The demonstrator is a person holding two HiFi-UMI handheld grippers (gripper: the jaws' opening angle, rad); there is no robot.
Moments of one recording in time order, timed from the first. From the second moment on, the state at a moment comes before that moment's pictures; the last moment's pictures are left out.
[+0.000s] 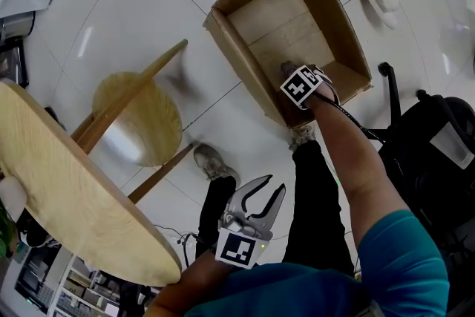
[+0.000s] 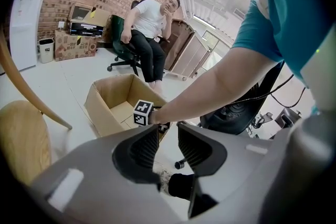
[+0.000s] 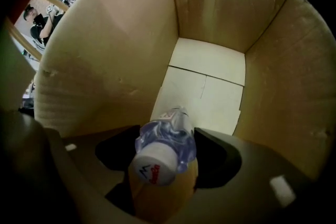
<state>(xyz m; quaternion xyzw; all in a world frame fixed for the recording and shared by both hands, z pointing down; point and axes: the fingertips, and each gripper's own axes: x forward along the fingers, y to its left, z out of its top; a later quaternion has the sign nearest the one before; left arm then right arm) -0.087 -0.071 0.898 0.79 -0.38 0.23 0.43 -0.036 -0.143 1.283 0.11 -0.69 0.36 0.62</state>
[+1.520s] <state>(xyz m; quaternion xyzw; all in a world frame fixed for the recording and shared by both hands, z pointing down) -0.106 0.047 0.245 0.76 -0.63 0.14 0.08 -0.024 -0.045 0.530 -0.11 -0.79 0.08 0.60</state>
